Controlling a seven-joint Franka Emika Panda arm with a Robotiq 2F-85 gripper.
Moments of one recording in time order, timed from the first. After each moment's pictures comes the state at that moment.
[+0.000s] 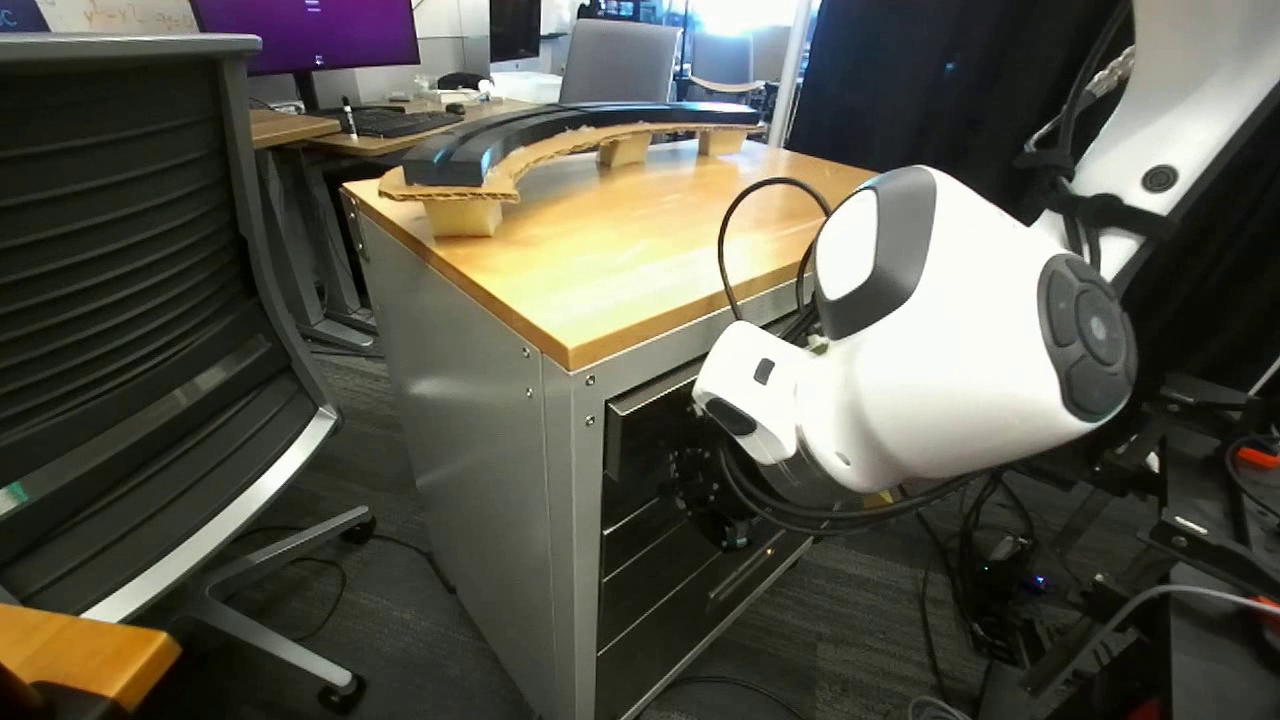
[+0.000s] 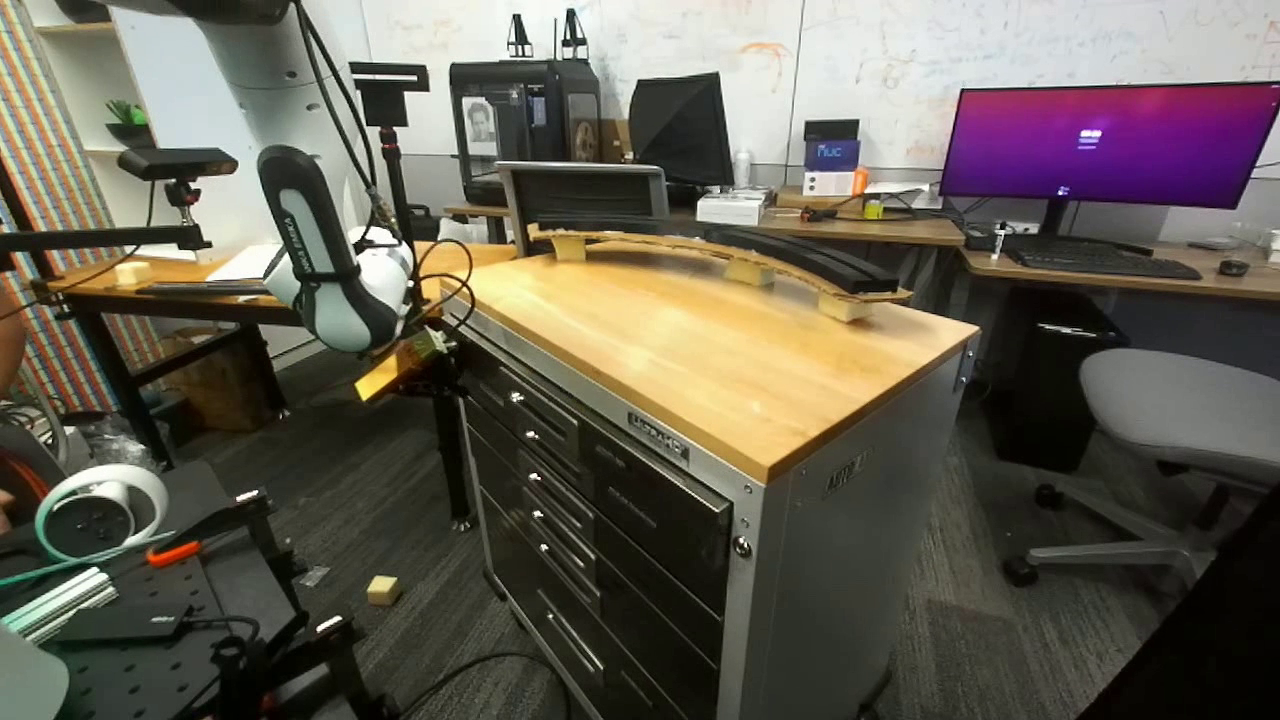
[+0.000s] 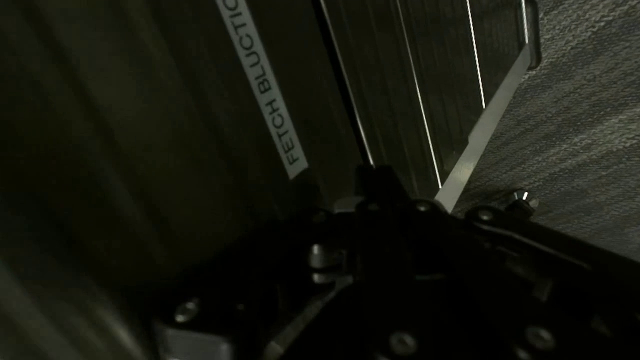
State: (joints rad) arm 0.33 0.79 0.25 -1.97 -1.97 2.59 1.16
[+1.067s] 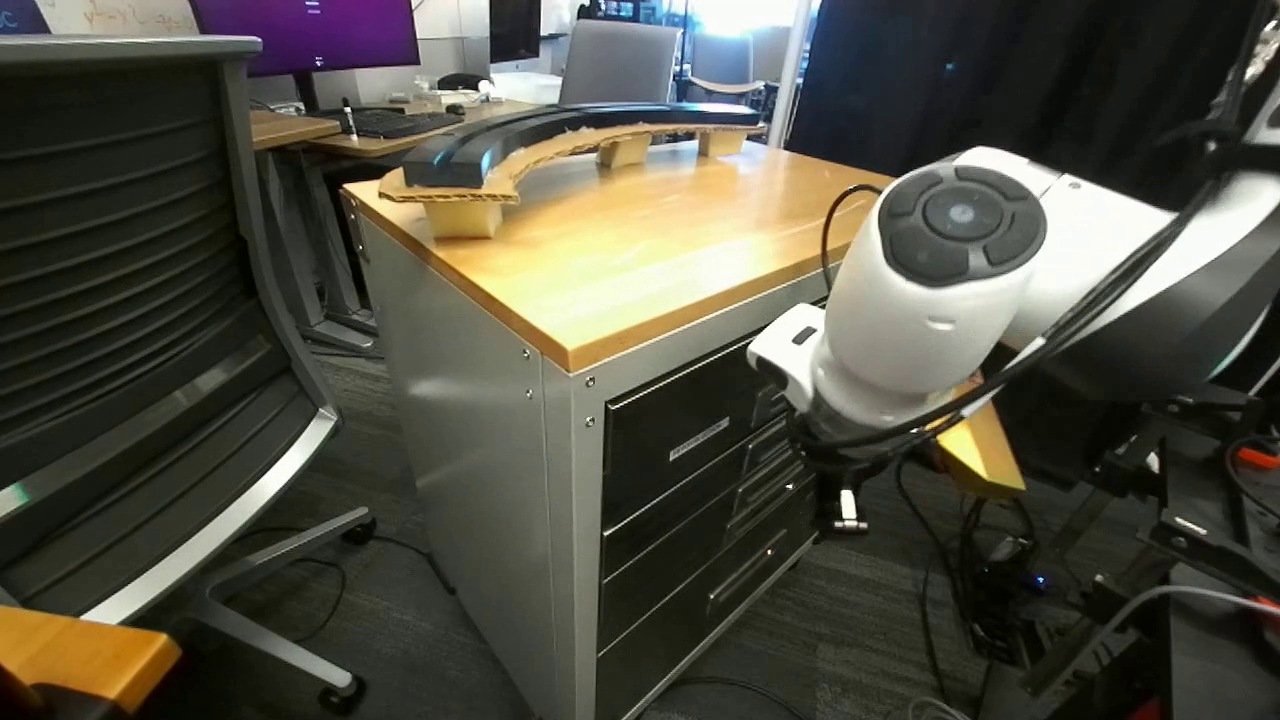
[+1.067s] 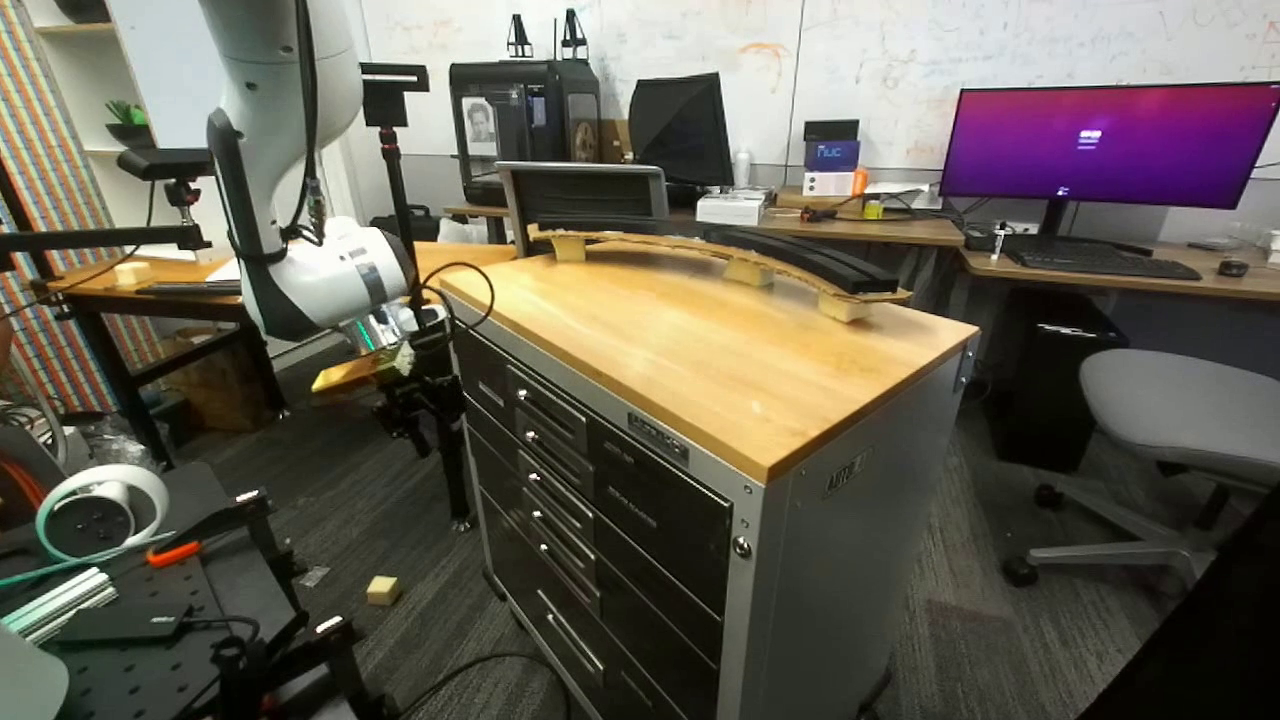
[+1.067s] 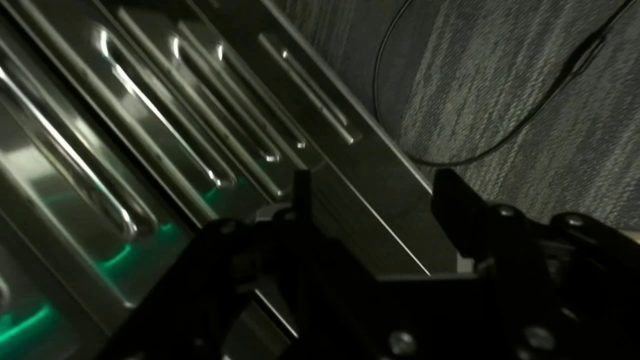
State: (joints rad) arm 0.15 0.69 0.36 -2.16 -1.16 2.43 0.82
